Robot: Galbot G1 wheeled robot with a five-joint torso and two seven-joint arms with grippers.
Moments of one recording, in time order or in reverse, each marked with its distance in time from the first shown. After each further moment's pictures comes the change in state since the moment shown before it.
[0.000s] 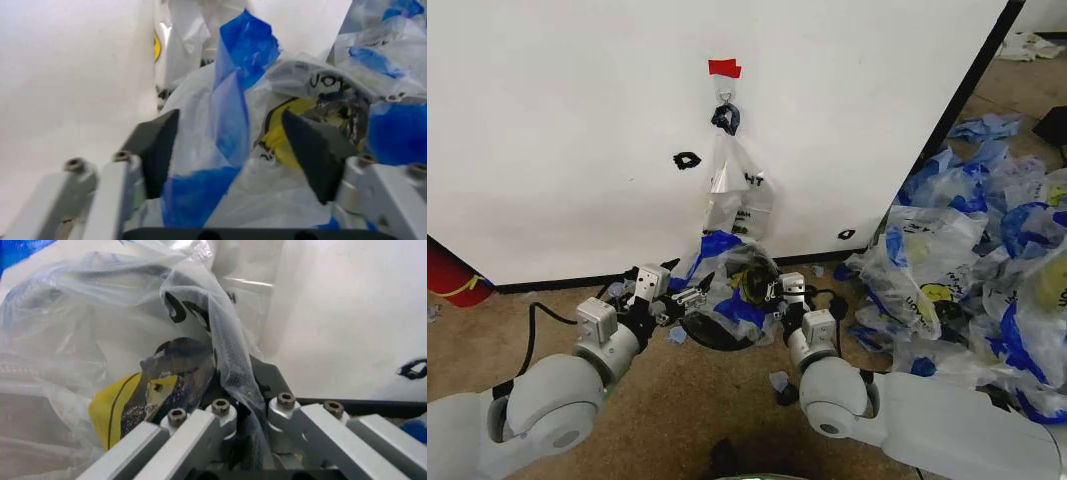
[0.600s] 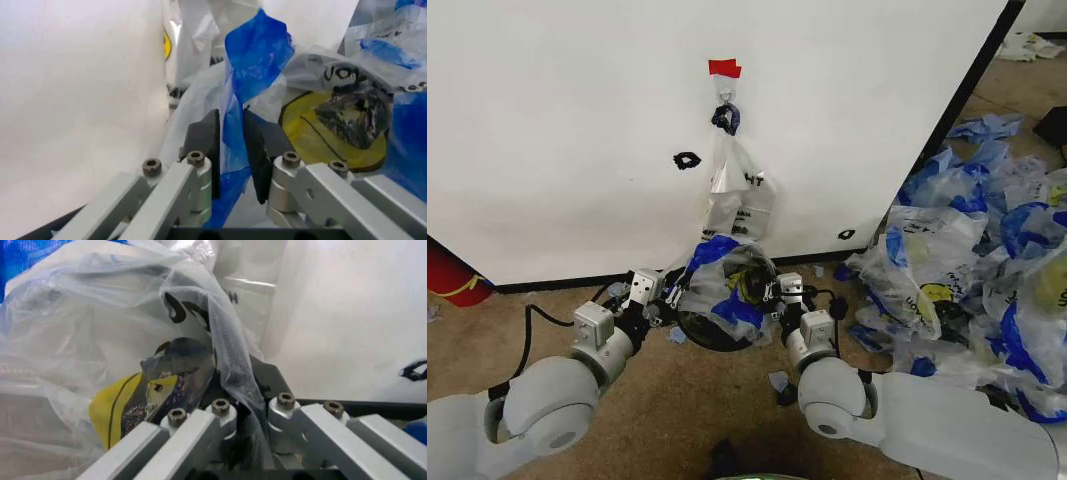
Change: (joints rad) left arm 0.002 0.013 0.007 0.018 0.036 -0.008 0.003; right arm -0.004 0.003 -0.001 -0.008 -0.009 0.003 -0.005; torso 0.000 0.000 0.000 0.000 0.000
